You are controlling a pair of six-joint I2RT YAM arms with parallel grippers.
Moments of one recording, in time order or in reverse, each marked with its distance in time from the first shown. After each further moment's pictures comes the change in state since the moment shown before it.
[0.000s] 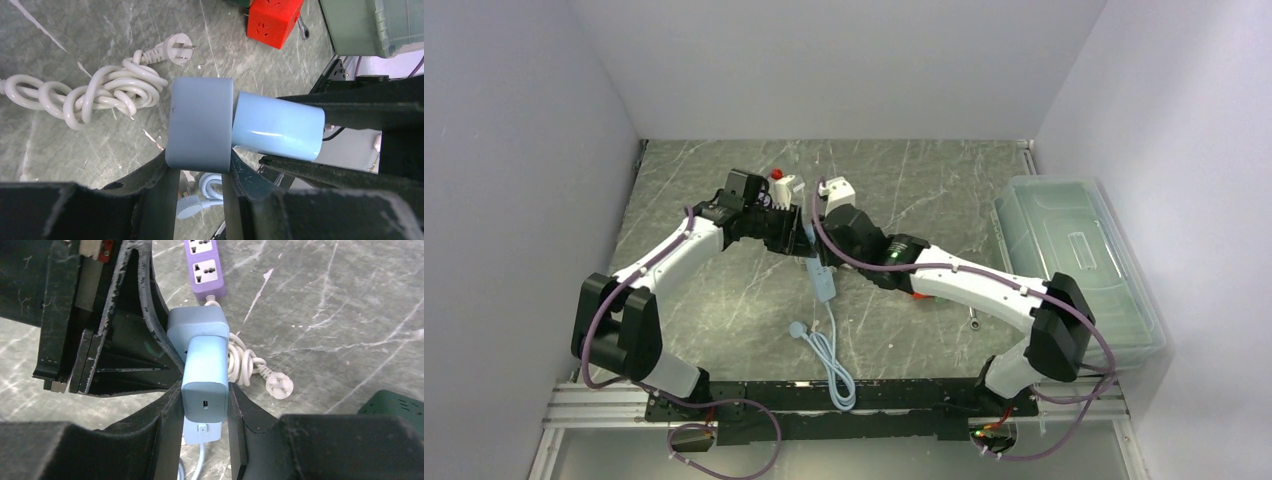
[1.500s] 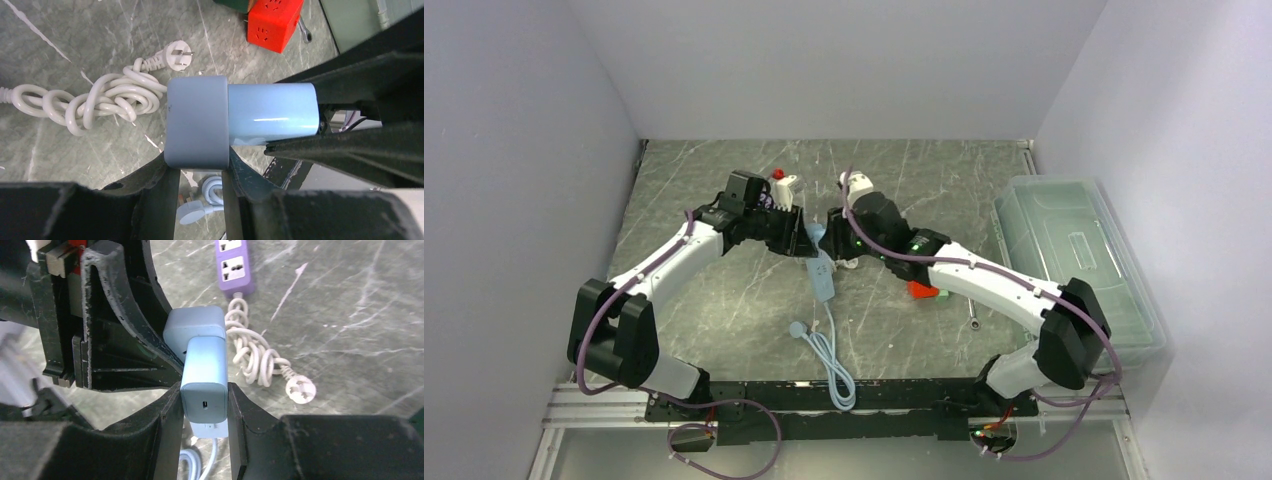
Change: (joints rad) left arm -0.026 -0.033 -0.024 0.027 -0.024 0.003; right arm -0.086 -0.042 -0.062 0.063 -0.169 0.029
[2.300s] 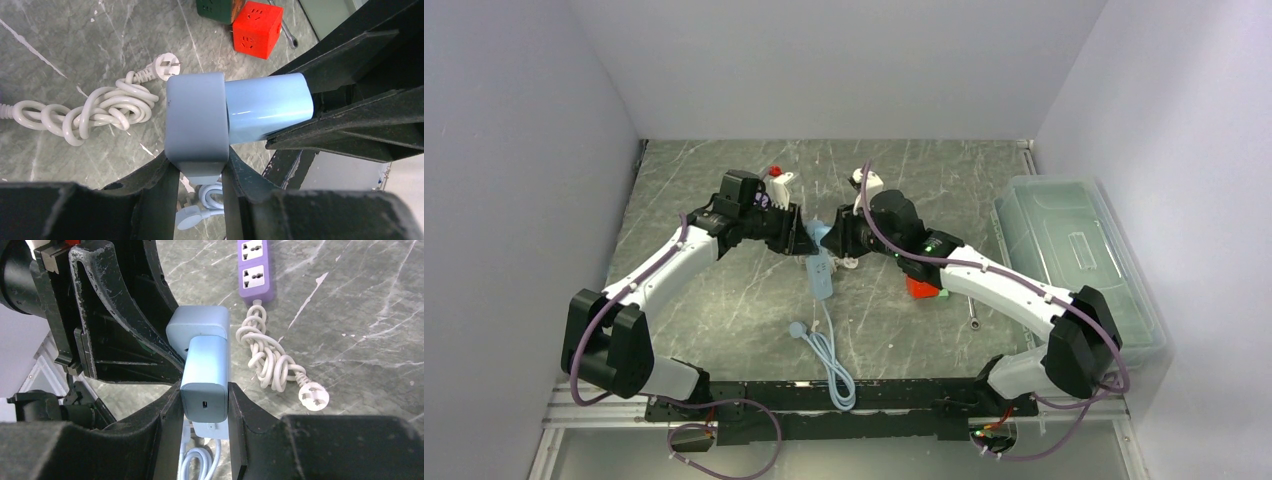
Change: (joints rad) left arm 0.004 -0.050 -0.023 0.059 0.039 -0.003; right arm -0.103 -0.071 -0.092 0.119 -0.235 0.040
